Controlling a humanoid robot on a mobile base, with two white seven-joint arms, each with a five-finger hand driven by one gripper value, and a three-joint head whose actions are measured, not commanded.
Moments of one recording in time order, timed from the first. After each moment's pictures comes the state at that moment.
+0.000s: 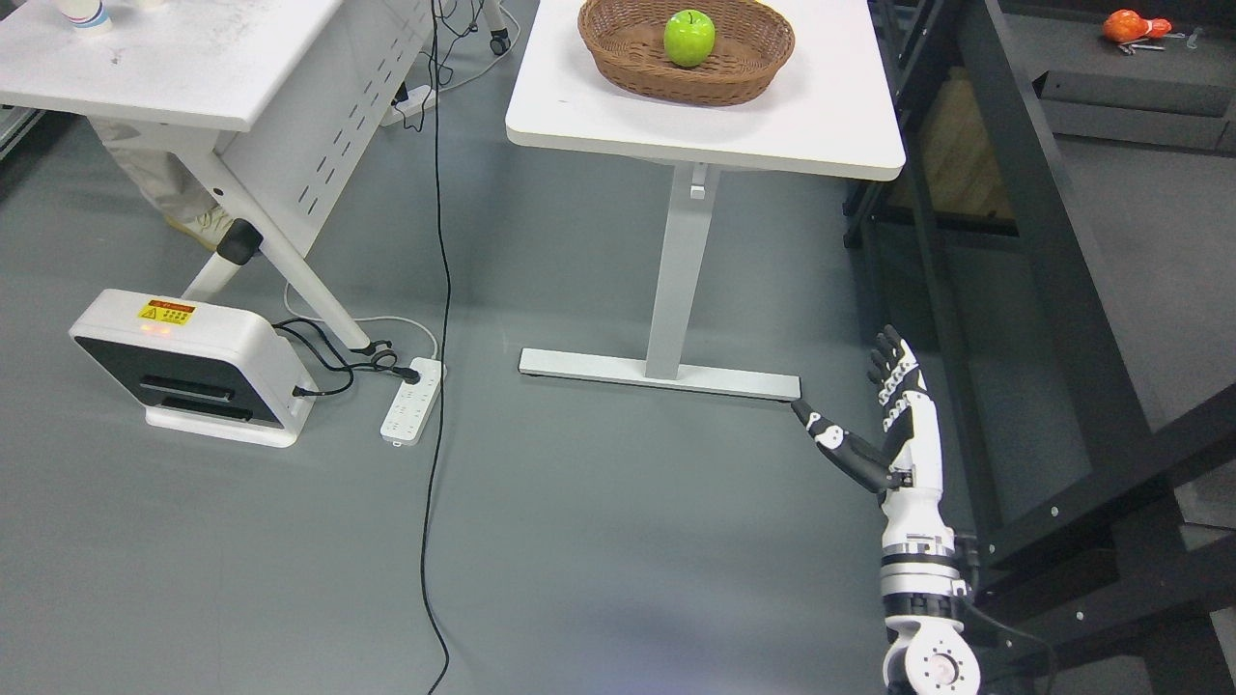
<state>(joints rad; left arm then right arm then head) -0.04 0.00 0.09 -0.04 -0.07 0.00 -0.19 0.16 0.00 0.05 -1.68 0.08 -0.16 -0.08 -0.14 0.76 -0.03</state>
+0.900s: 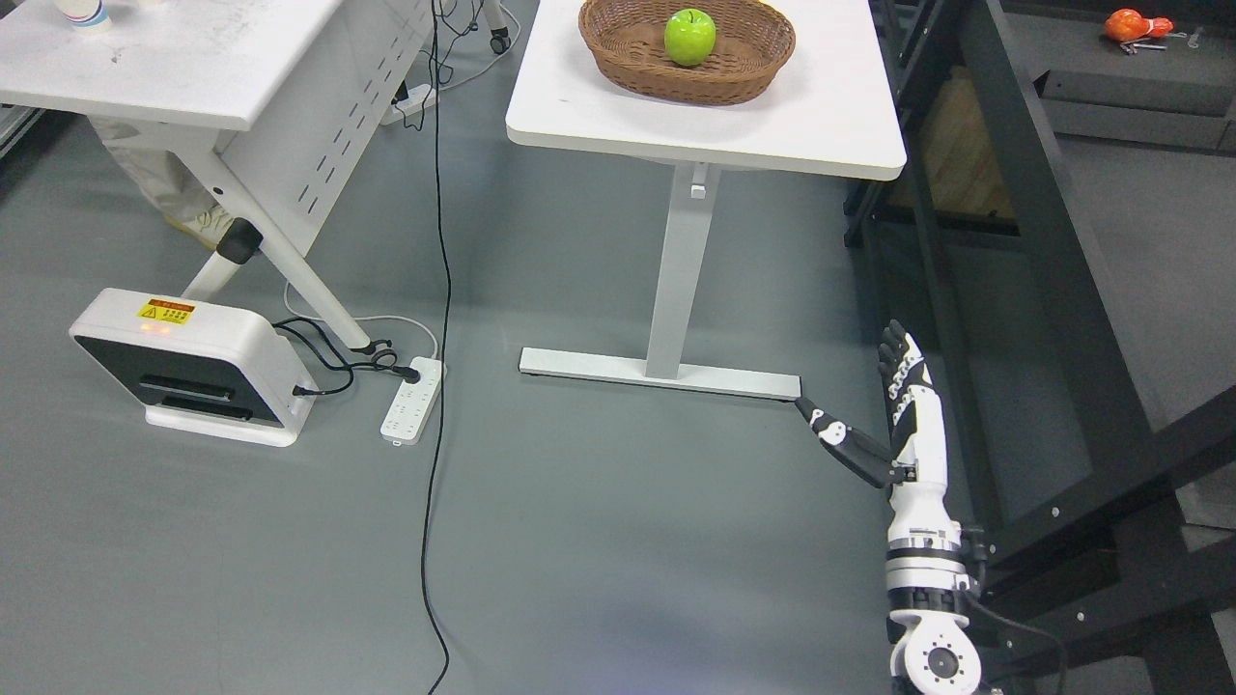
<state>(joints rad) -0.04 0.00 0.09 -0.04 -0.07 0.00 -0.19 0.14 0.00 0.03 -1.68 0.27 -0.15 -0.11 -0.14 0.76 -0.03</state>
